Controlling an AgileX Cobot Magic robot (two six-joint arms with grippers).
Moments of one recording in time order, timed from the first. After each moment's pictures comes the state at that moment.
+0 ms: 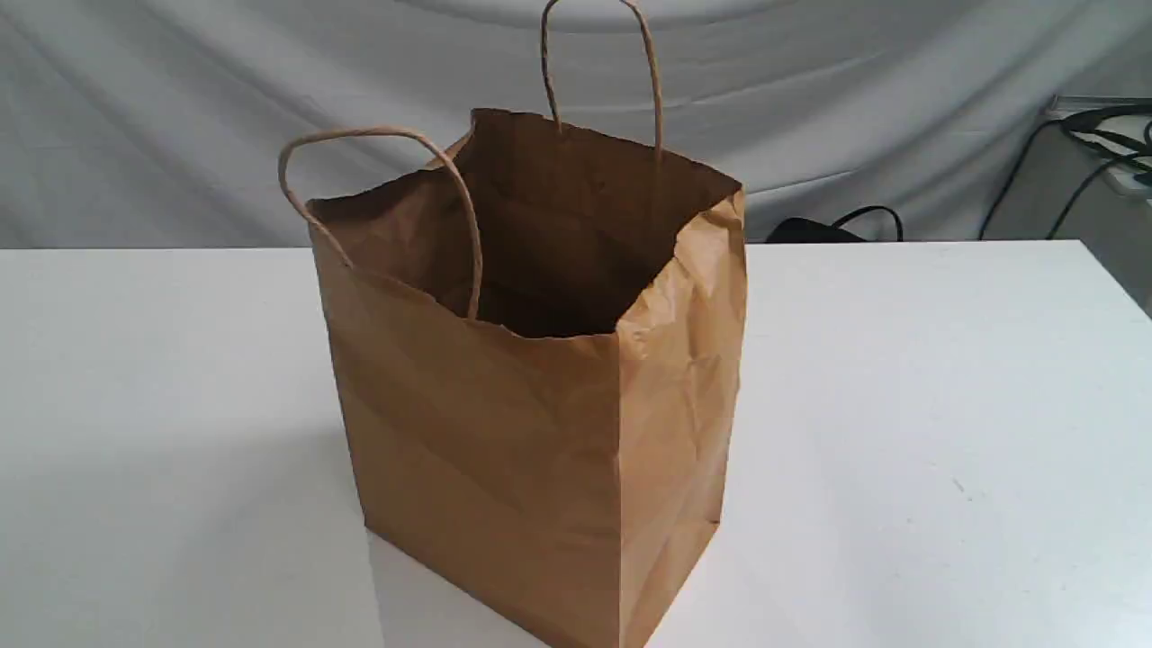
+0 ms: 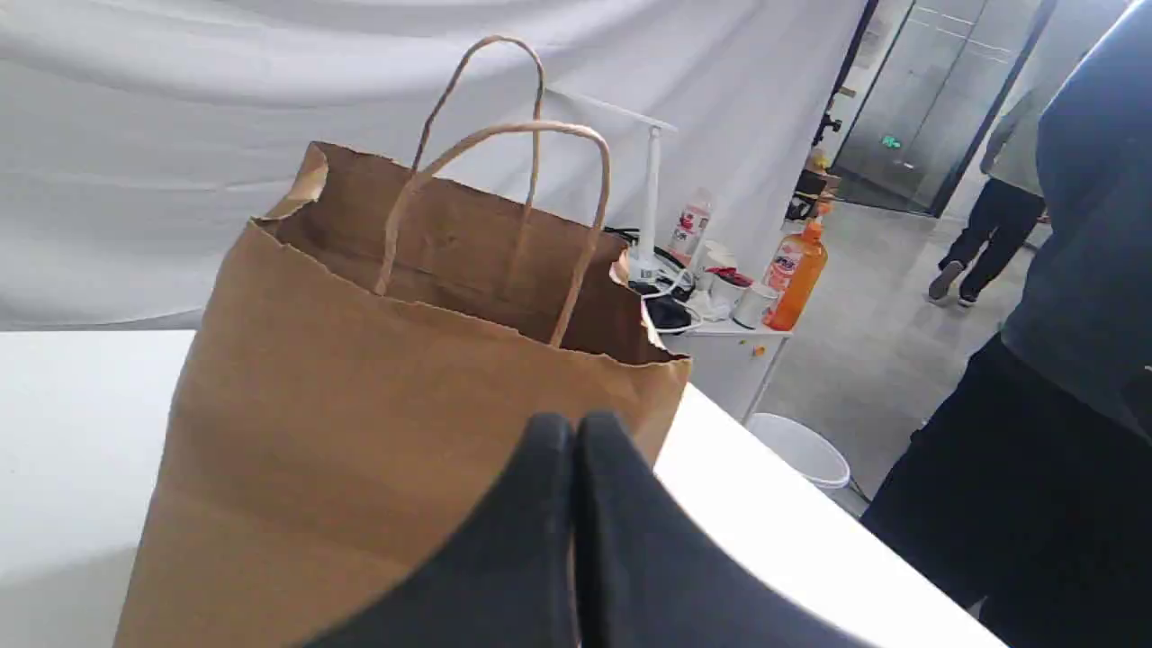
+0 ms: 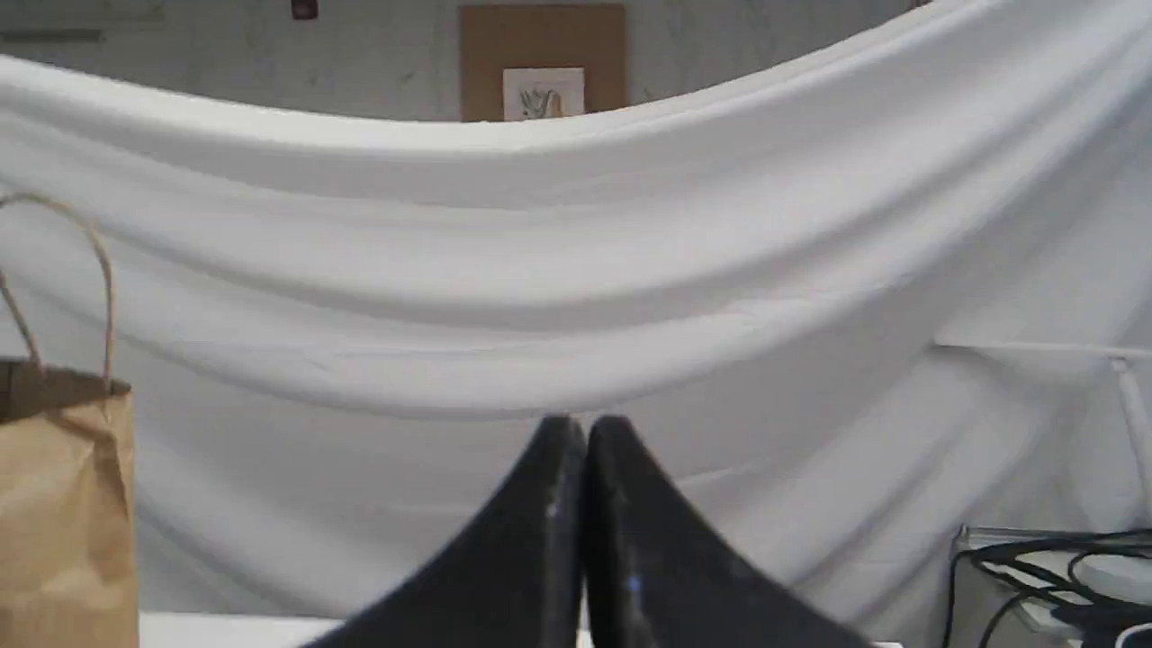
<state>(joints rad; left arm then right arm) -0.48 0.28 -0.41 -0.67 0.33 0.28 0.08 0.00 -0.02 0.29 -0.17 -0.34</state>
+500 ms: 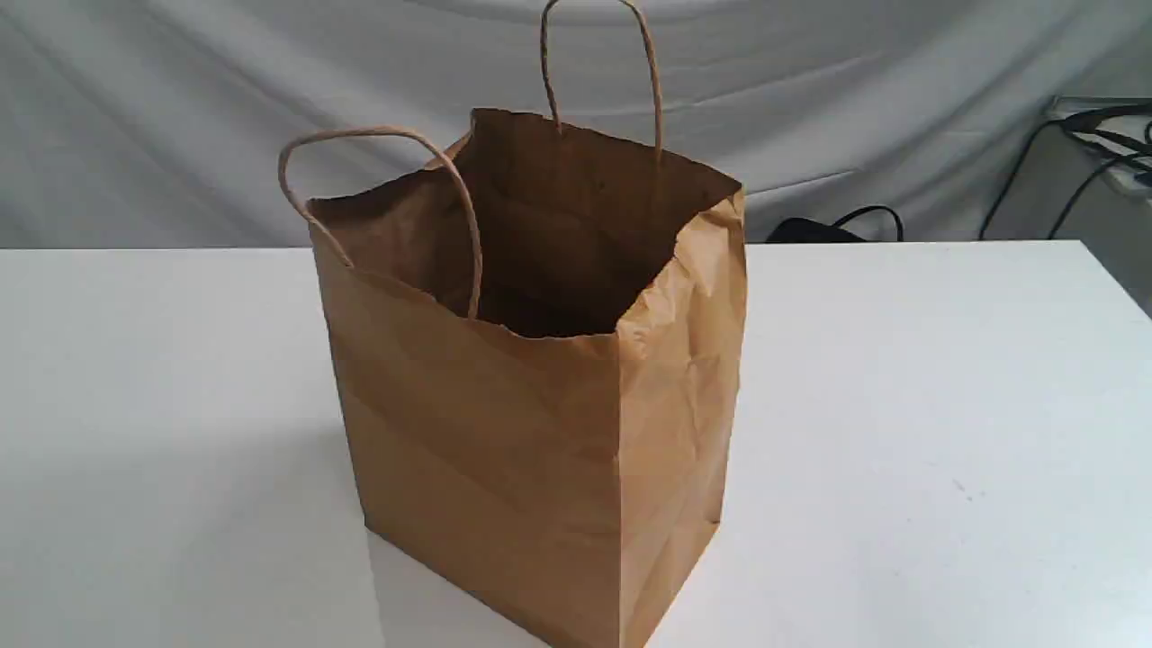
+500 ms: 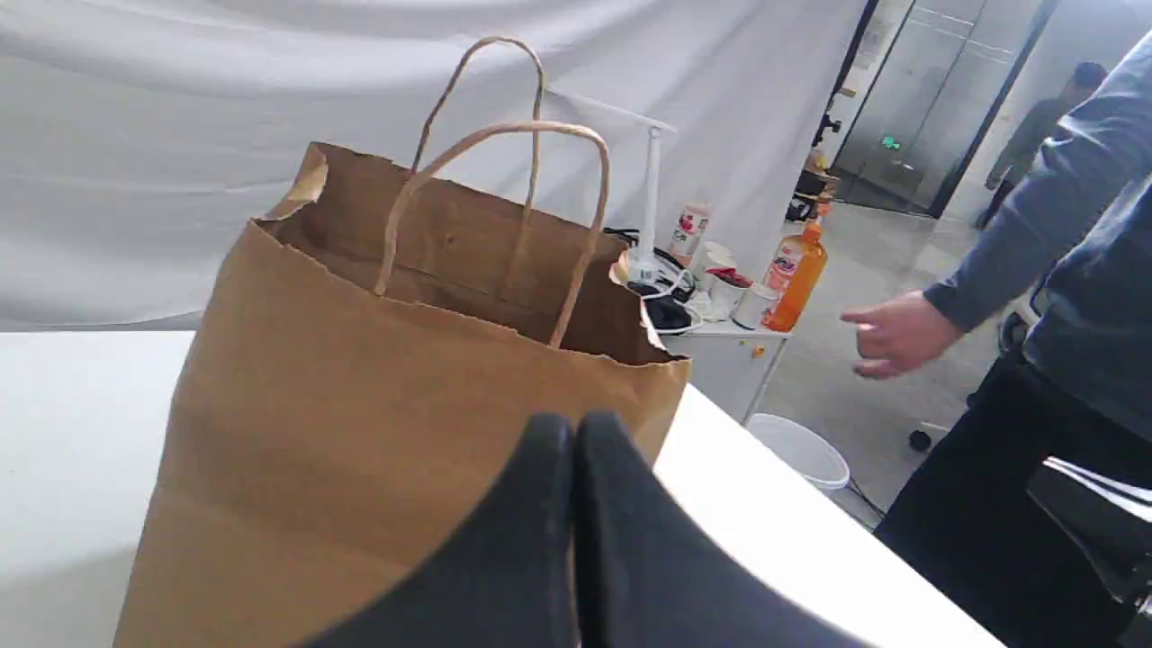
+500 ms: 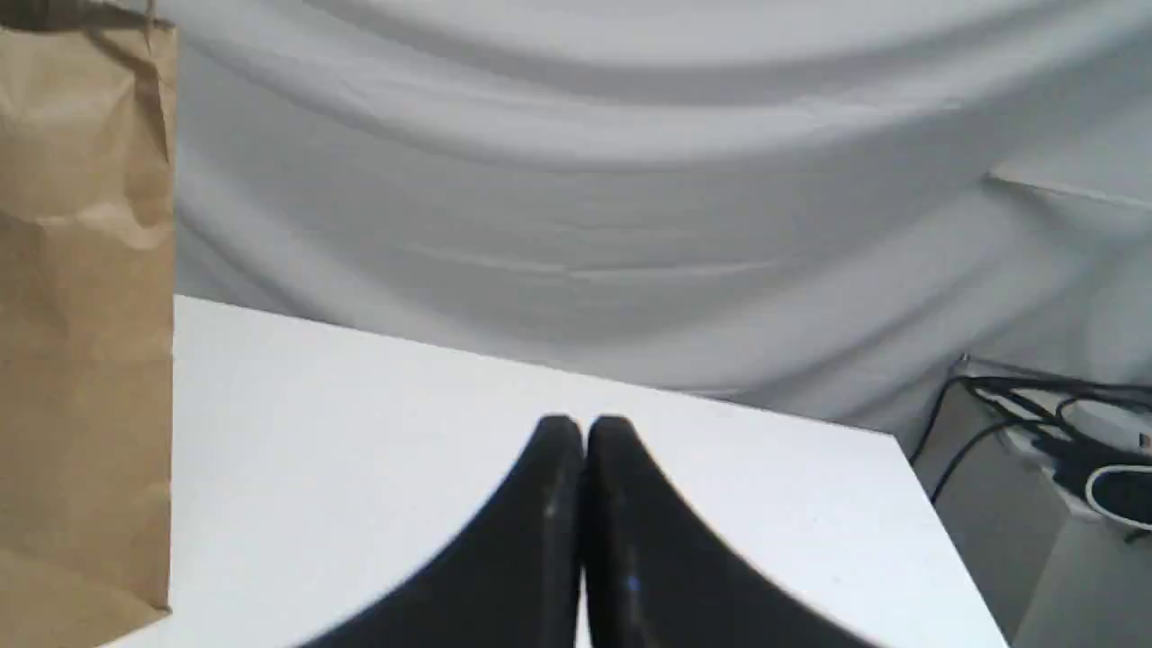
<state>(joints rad) -0.48 0.28 -0.41 -0.67 0.33 0.28 0.08 0.00 0.00 -0.11 0.10 -0.06</state>
